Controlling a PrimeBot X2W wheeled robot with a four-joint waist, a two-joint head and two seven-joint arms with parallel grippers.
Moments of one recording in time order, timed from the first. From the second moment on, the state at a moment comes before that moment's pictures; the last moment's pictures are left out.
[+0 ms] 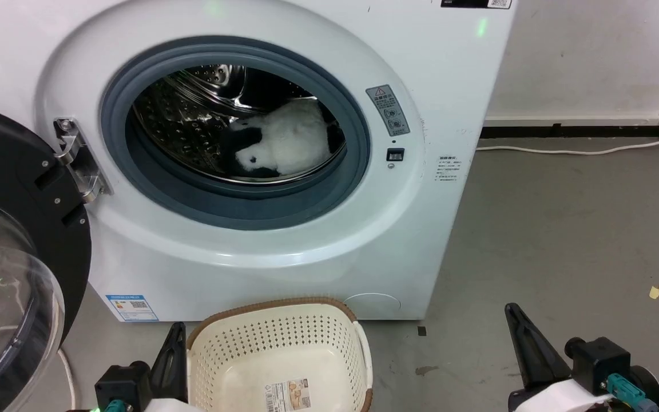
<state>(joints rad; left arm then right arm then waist) 0.10 0.05 0.01 0.06 -0.12 -0.02 -0.12 0.05 -0.05 0.07 0.07 0.09 0.13 -0.12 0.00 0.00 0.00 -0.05</state>
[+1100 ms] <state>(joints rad) 0.06 0.05 0.01 0.03 -0.05 -0.01 -0.05 0.03 -0.05 0.03 0.04 0.04 0.13 -0.05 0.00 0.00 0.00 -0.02</state>
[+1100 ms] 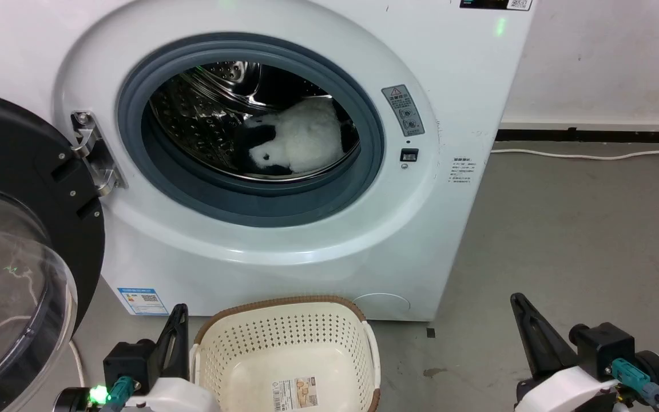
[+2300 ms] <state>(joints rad) 0.02 0.05 0.00 0.00 0.00 0.00 0.00 0.01 -0.05 0.00 0.00 0.01 0.13 0.00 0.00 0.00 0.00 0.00</state>
